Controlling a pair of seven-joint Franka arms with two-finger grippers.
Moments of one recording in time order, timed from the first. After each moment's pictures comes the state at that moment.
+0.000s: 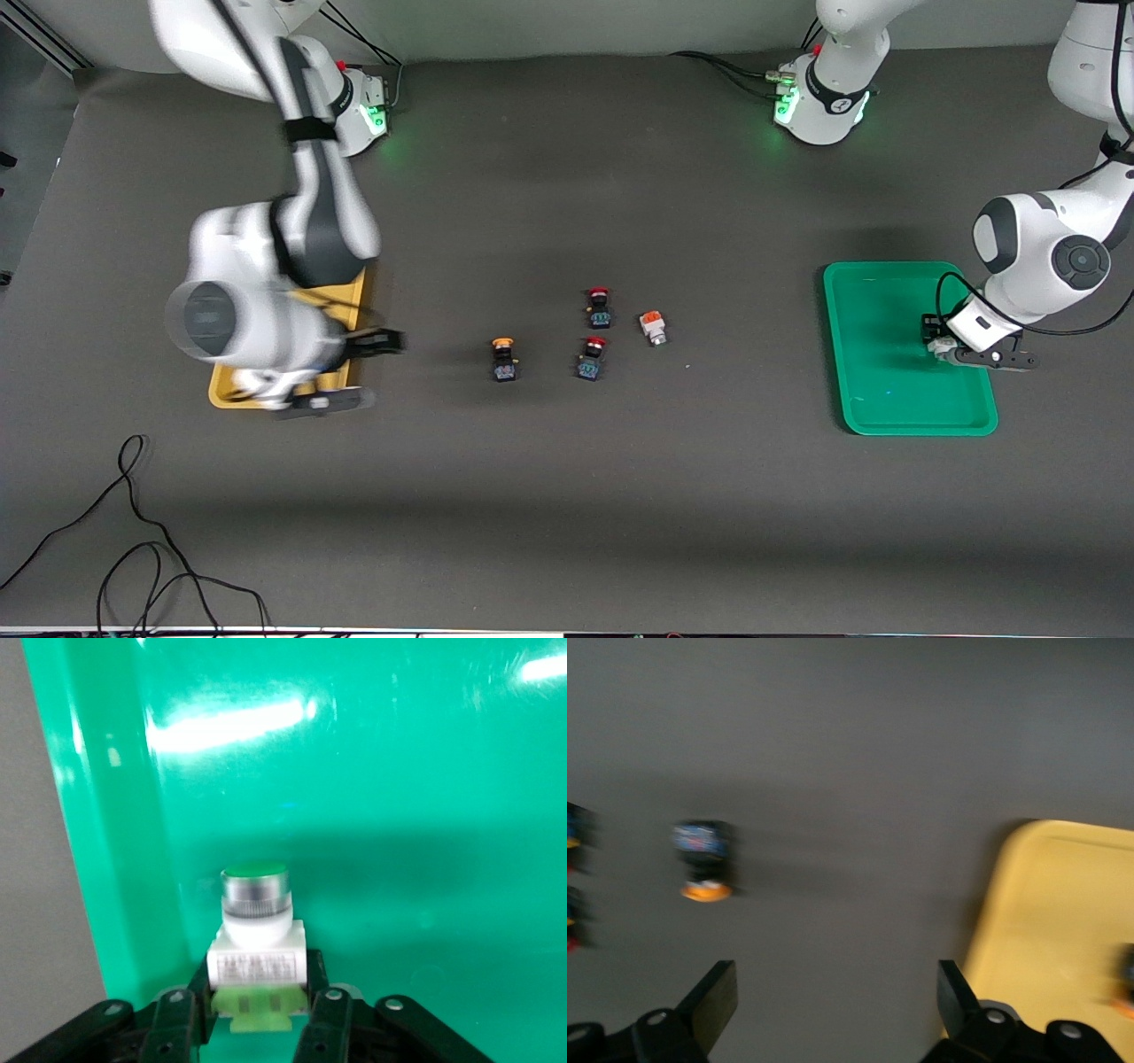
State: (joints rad) left arm 0.48 0.41 -0.19 -2.26 0.28 2.66 0.18; right arm 0.83 0.53 -0.57 -1.57 0.38 1.84 0.08
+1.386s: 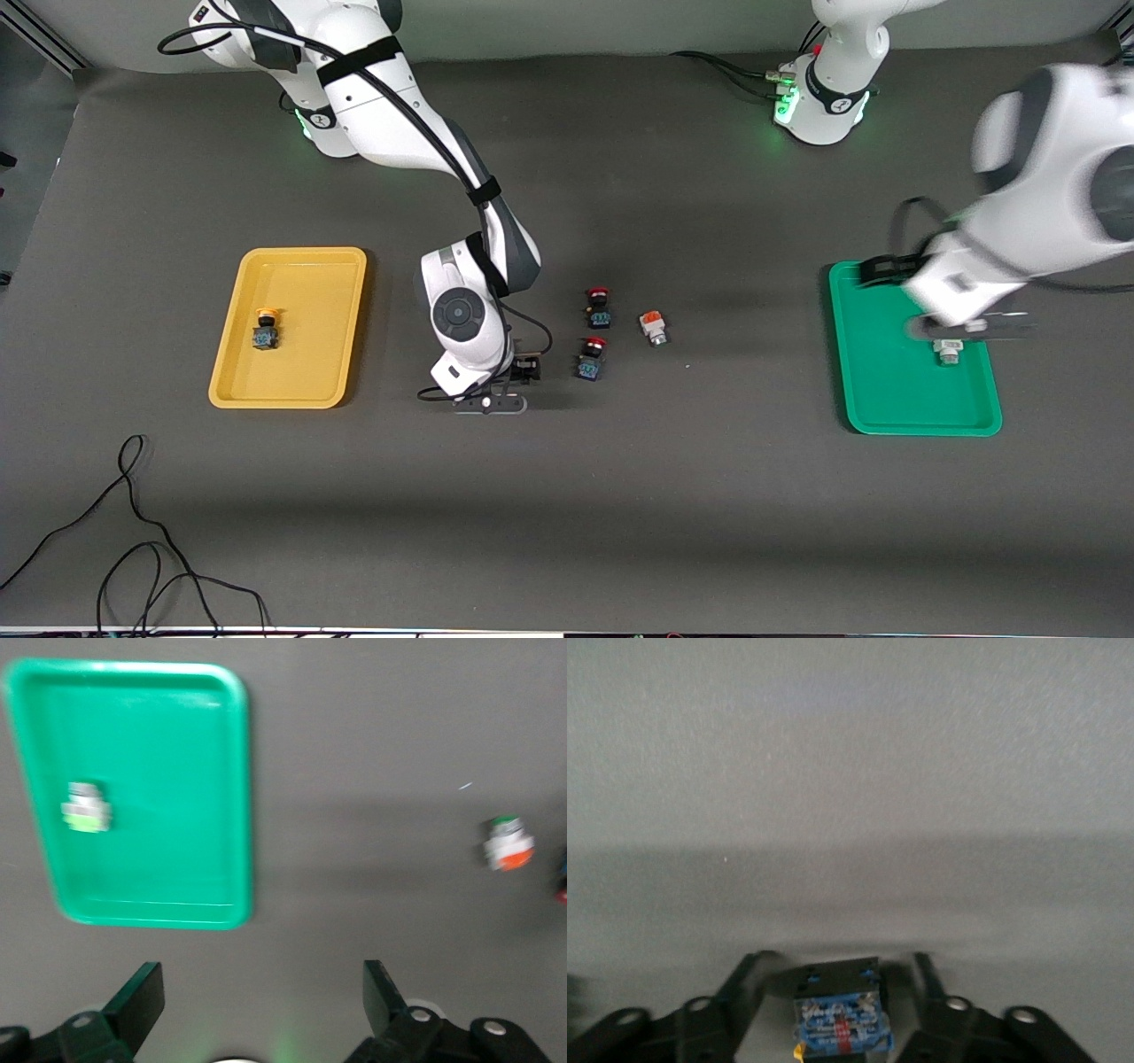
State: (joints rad) left arm 0.18 0.15 -0.44 -1.75 0.02 1.68 -0.33; right arm 0.89 0.84 -0.37 -1.58 0.39 2.35 0.38
